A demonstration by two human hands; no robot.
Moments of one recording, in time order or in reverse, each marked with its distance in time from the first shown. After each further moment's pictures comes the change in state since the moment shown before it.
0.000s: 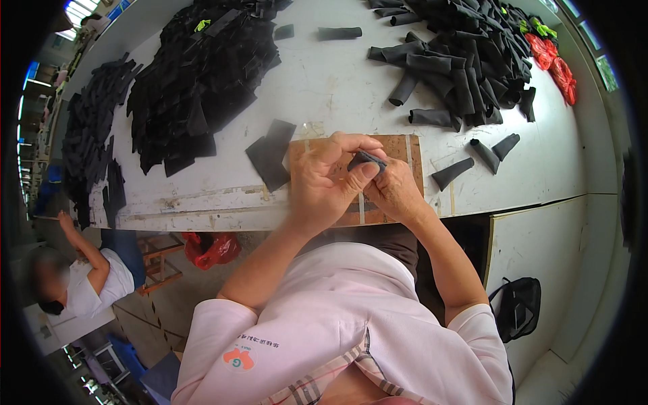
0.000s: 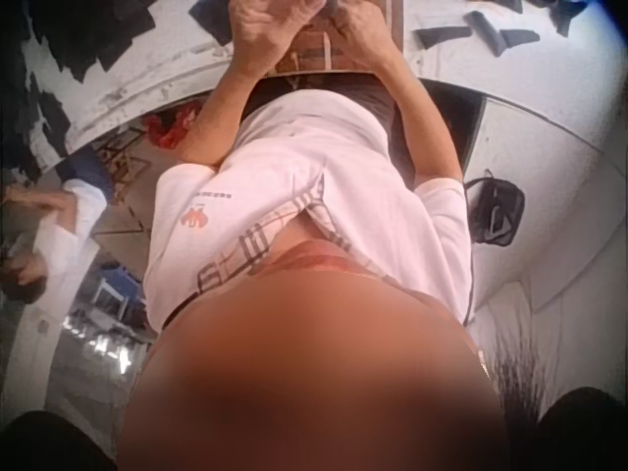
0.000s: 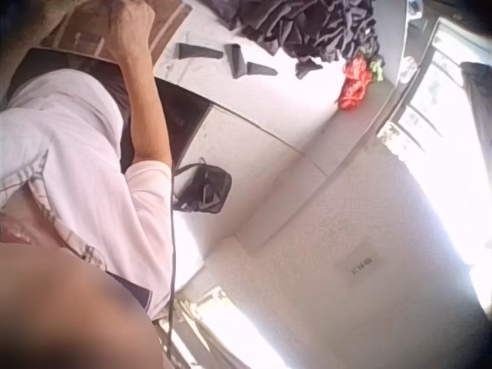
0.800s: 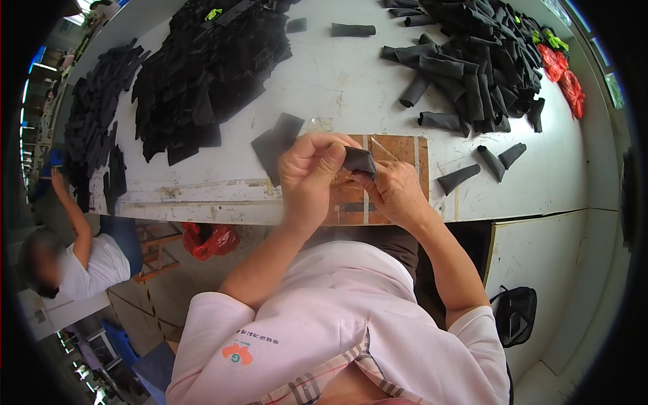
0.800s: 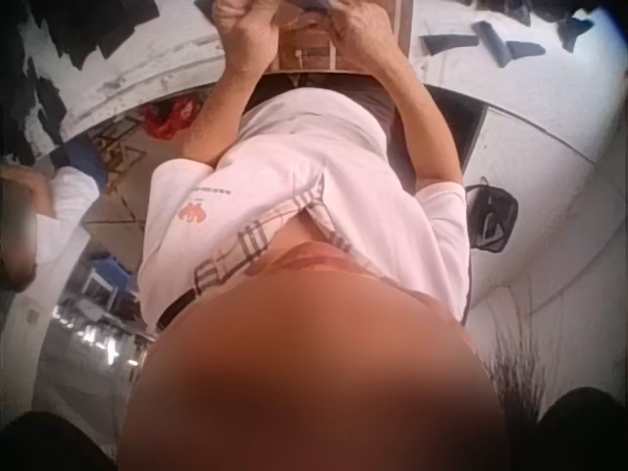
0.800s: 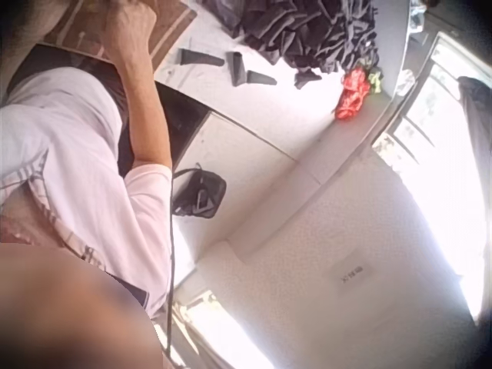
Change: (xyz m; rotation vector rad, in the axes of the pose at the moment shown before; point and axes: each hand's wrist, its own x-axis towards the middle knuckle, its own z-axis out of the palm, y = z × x) left_hand -0.008 -0.011 -0.016 -0.216 0.230 0.015; right_hand 0.006 -0.006 0.005 -0.202 -0.024 -0.001
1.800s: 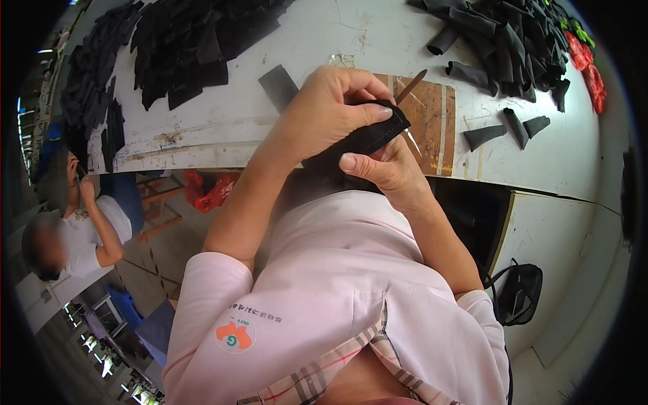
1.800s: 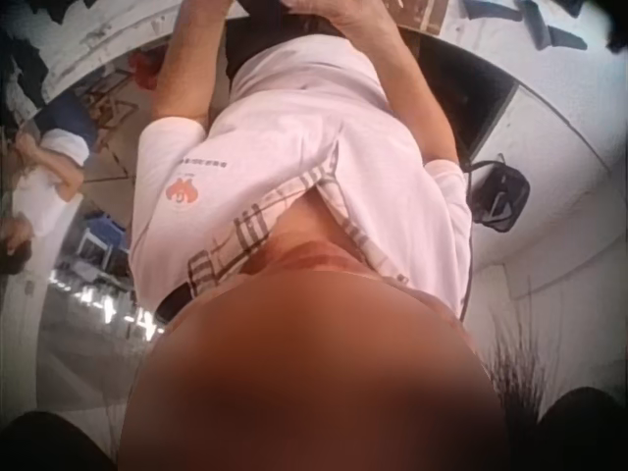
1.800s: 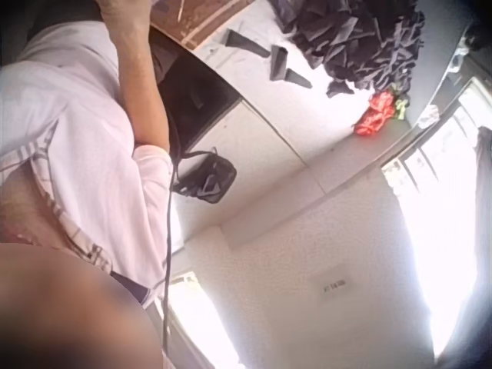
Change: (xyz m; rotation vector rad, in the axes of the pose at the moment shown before) left_hand 0.008 0.030 -0.022 0.543 -0.368 -0.403; right_hand -0.021 -0.064 0.023 1.486 -0.127 0.484
